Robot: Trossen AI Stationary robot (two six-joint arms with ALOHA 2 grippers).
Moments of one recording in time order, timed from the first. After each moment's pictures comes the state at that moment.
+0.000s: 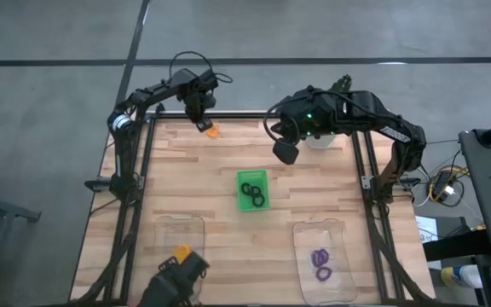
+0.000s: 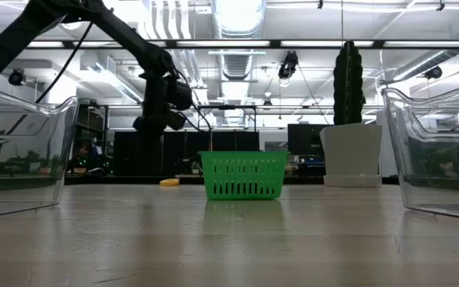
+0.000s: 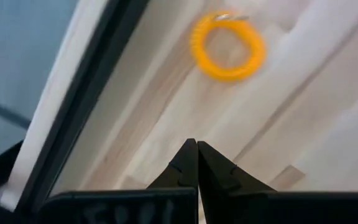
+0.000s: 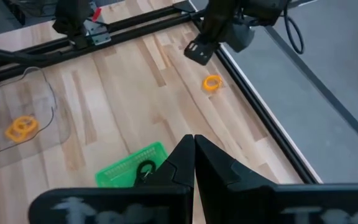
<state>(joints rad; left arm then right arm) 0.87 1.98 1.68 -1.22 -0.05 0.28 -0.07 1.73 2.28 -1.33 0.25 0.26</state>
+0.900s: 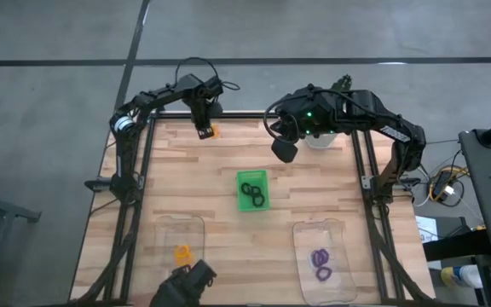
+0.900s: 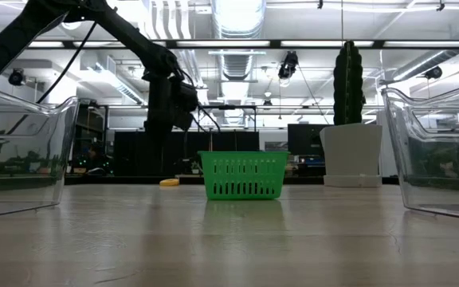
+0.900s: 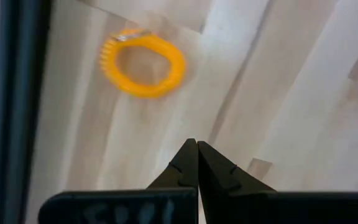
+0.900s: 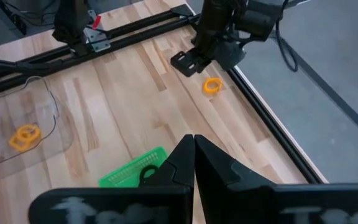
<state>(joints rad) 0.82 1.98 1.64 -1.21 0.07 0.47 -0.08 1.73 2.28 -1.31 0.25 0.29</state>
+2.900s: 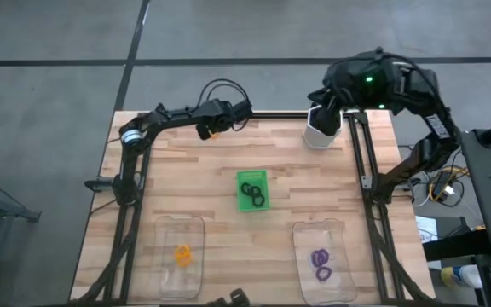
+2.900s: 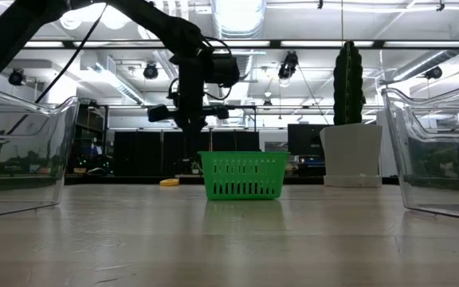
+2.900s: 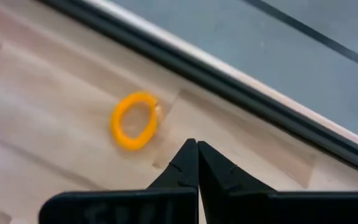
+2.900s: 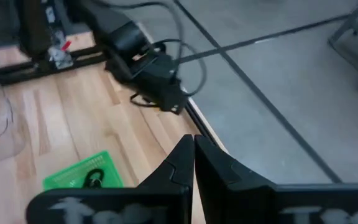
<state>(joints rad) 0.48 1.98 1.66 -0.95 -0.59 -1.53 -0.28 1.51 2.28 -1.38 0.22 0.05</state>
